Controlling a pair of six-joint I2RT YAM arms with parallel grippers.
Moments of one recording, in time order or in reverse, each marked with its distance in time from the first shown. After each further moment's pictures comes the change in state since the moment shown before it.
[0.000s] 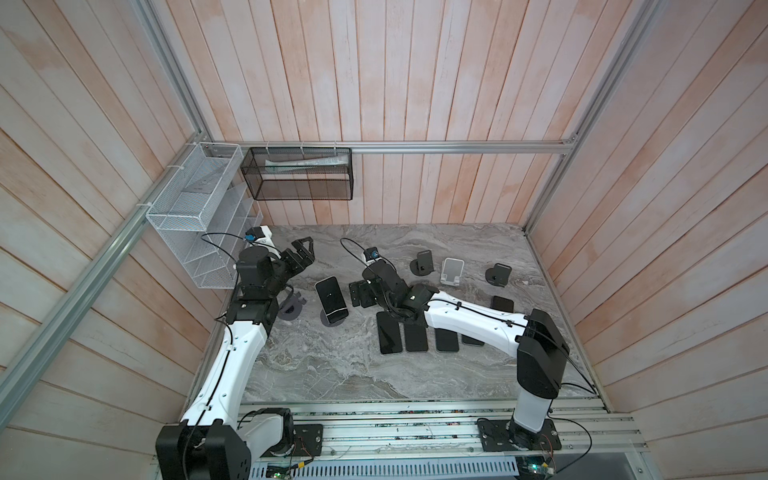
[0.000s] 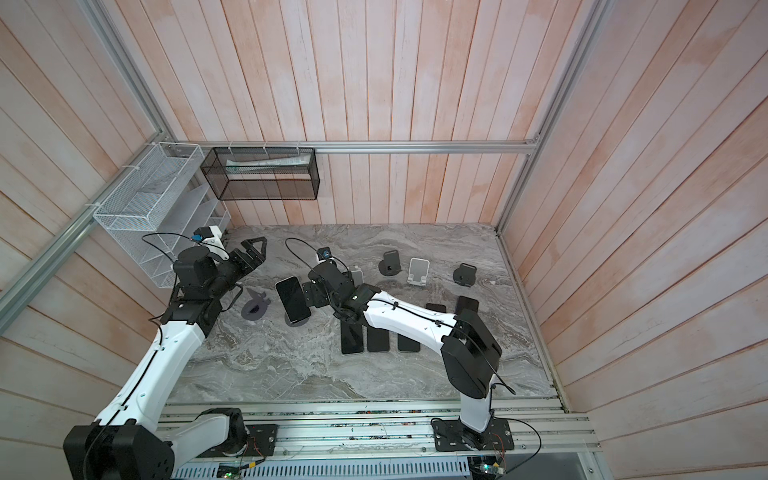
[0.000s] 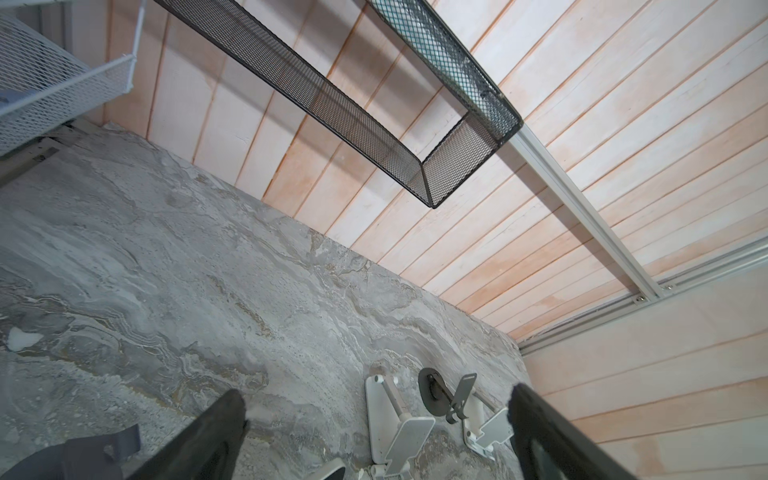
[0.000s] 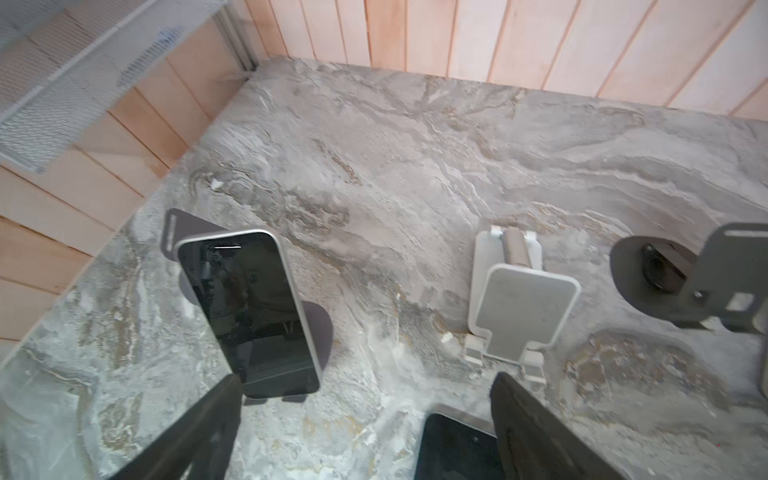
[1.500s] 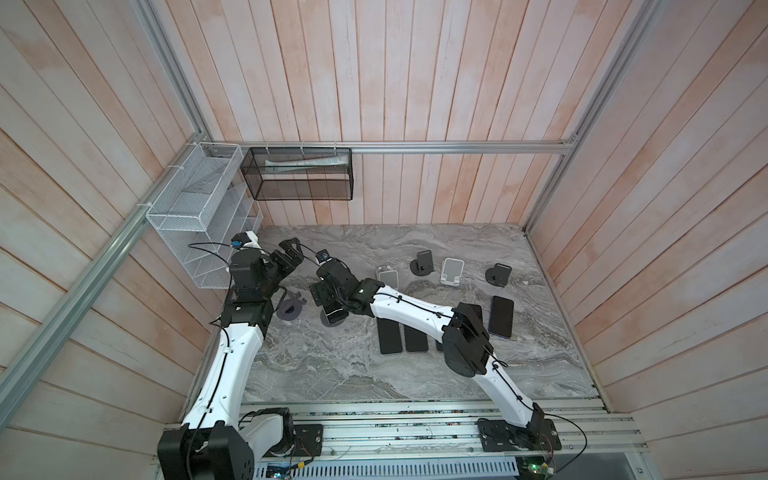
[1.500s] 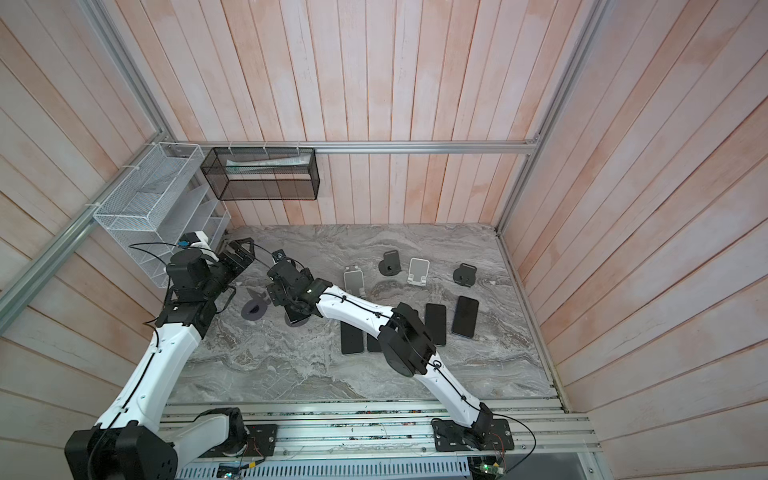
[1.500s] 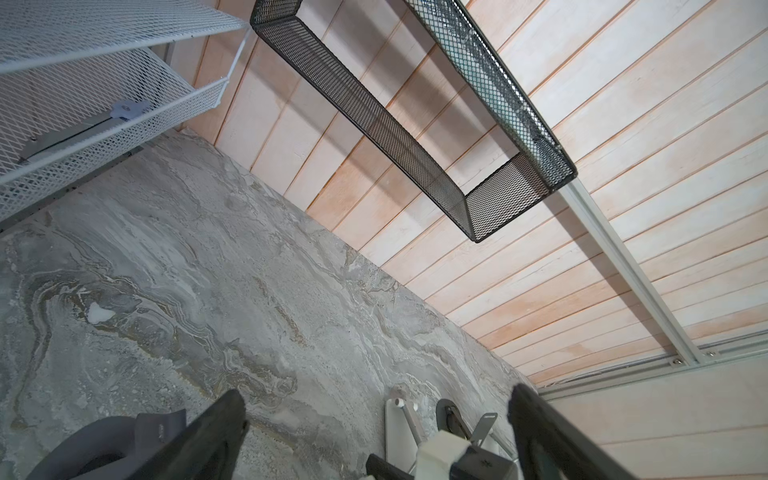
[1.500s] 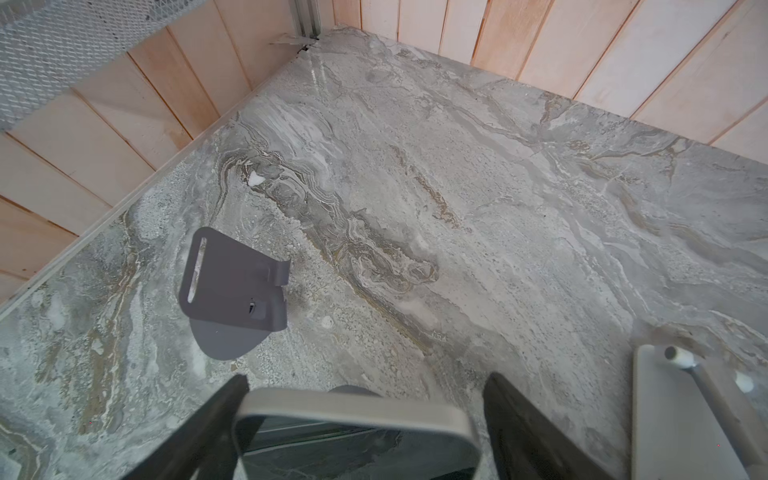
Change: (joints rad) left arm 0.060 -0.009 -0.017 -0.016 -0.048 -0.064; right arm 0.045 0.527 0.615 -0.116 -0.037 -0.125
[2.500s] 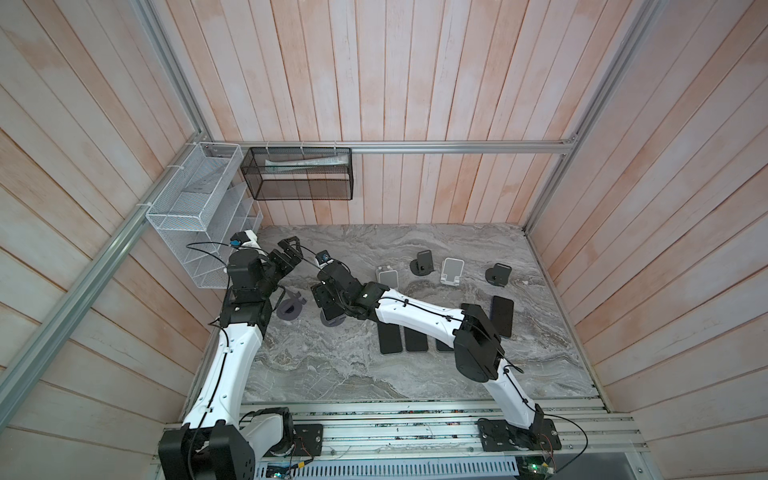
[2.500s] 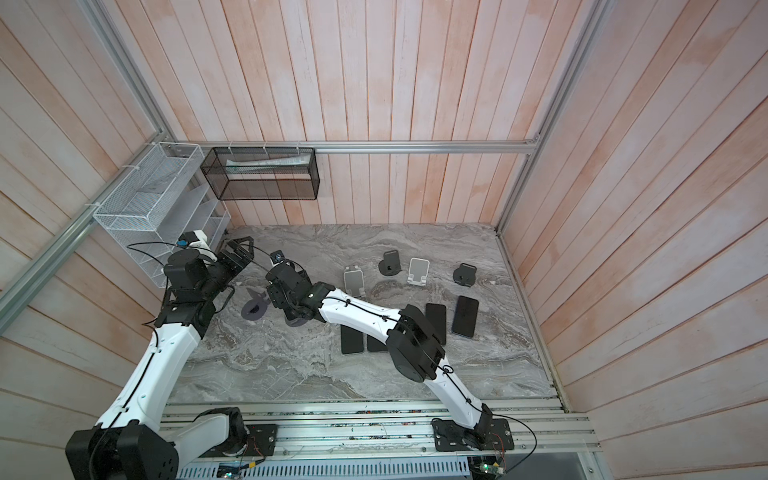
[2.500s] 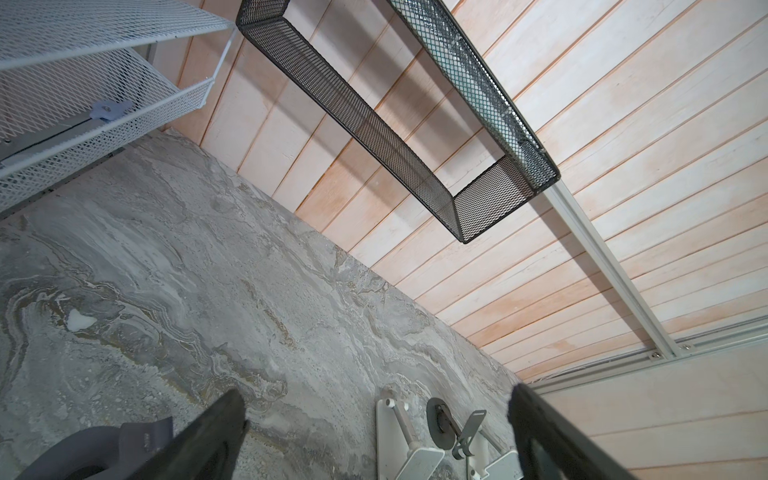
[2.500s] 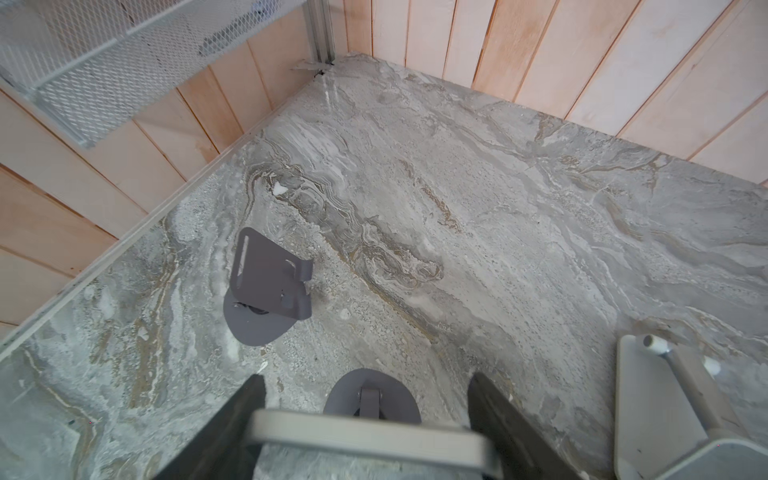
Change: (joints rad) left arm 0.015 0.000 -0.008 0.029 0.044 -0.008; right arm 0.035 -0.127 -0.132 0.060 0.025 0.004
